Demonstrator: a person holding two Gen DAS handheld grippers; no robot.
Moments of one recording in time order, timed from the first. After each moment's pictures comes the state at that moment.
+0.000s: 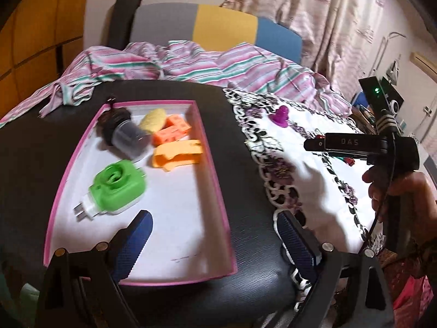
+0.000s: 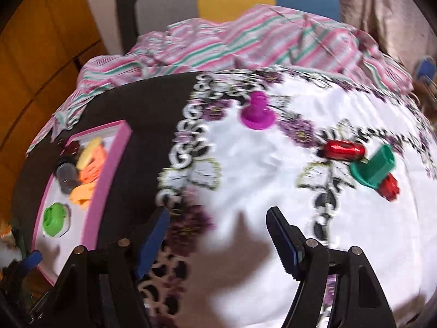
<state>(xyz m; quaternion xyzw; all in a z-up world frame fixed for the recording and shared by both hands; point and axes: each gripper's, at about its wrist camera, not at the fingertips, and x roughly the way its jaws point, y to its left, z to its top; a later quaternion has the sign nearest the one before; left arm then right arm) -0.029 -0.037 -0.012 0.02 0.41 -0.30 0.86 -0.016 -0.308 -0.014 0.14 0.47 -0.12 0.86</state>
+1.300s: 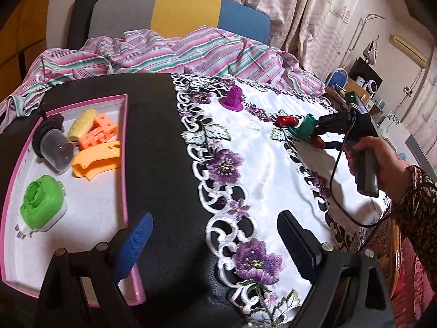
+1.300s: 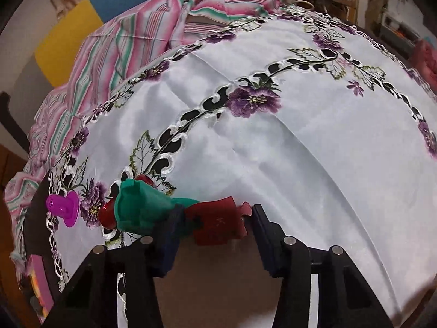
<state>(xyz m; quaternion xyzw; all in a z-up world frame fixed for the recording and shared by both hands) -0.038 -0.116 -0.018 0.05 0.43 -0.37 0.82 -0.065 -0.537 -0.063 0.34 0.44 -0.32 0.76</state>
